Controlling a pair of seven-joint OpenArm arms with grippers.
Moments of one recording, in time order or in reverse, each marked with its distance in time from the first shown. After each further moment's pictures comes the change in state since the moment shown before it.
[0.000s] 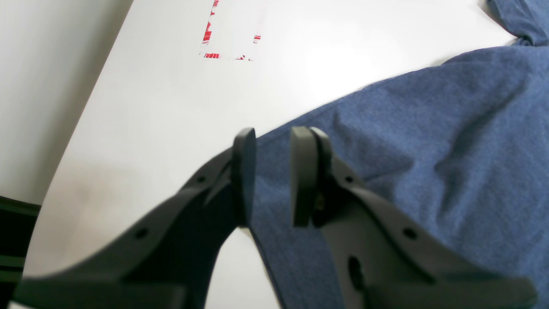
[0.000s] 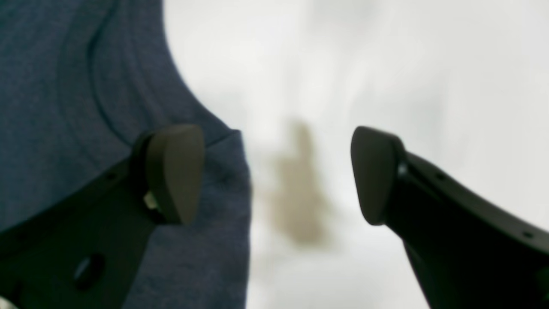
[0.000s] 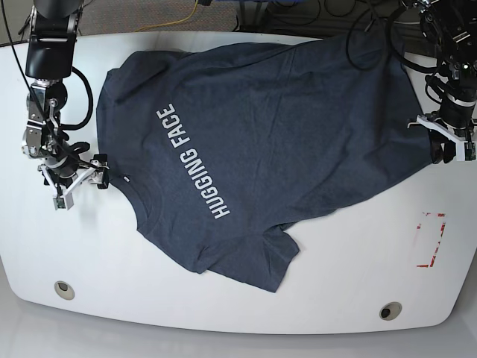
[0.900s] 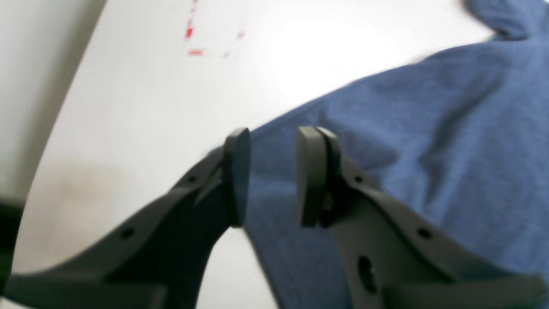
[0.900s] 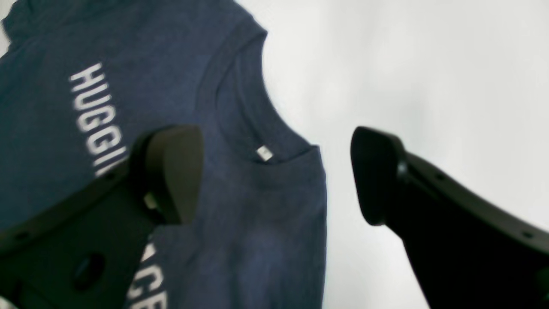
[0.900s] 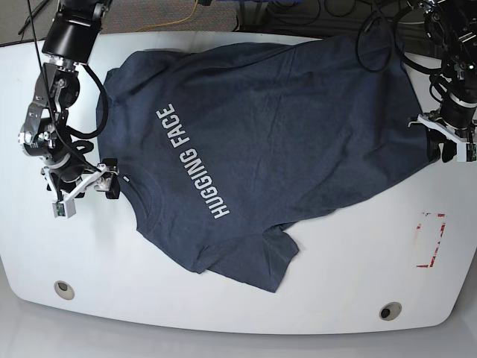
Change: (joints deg) left arm 0.4 -1.0 0.1 0.1 -3.2 0.1 3.7; right arm -3.4 -9.9 12.7 23.1 1.0 -0.2 -18.6
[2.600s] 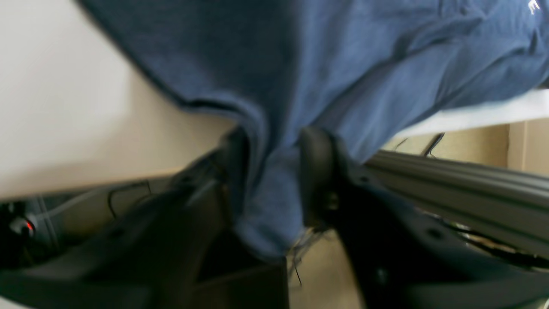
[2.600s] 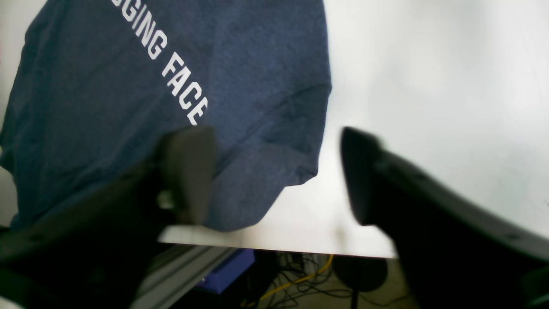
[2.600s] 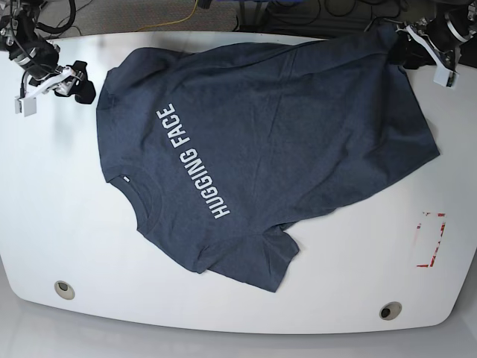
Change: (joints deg) left arm 36.5 -18.1 5.9 0.3 -36.3 0.1 0.0; right arm -42.3 4.8 21.9 21.7 36.0 -9.7 -5.2
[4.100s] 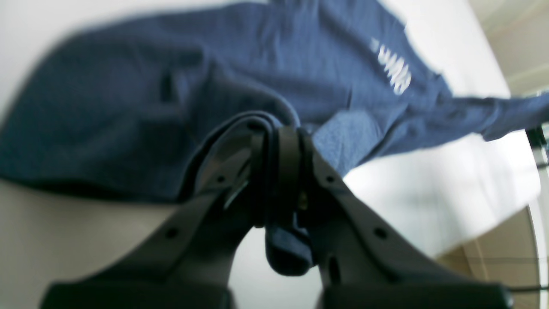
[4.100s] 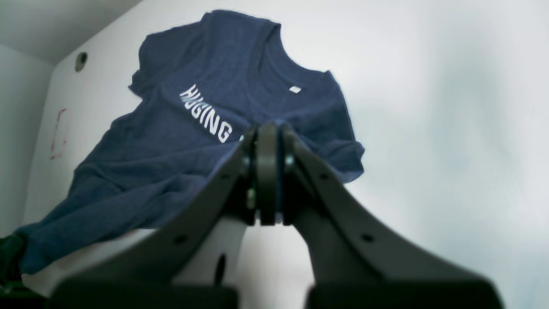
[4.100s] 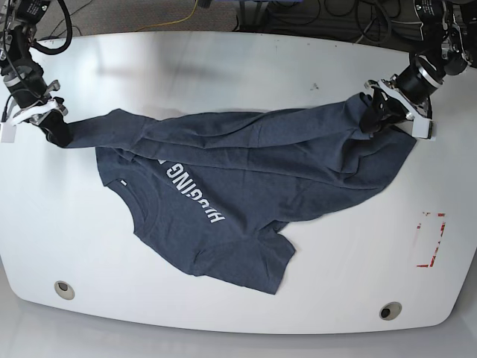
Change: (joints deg) left arm -23.0 11.1 9.6 -0.1 0.6 0.2 0.5; right arm 7.6 -0.3 1.4 0.0 4.1 0.4 9.9
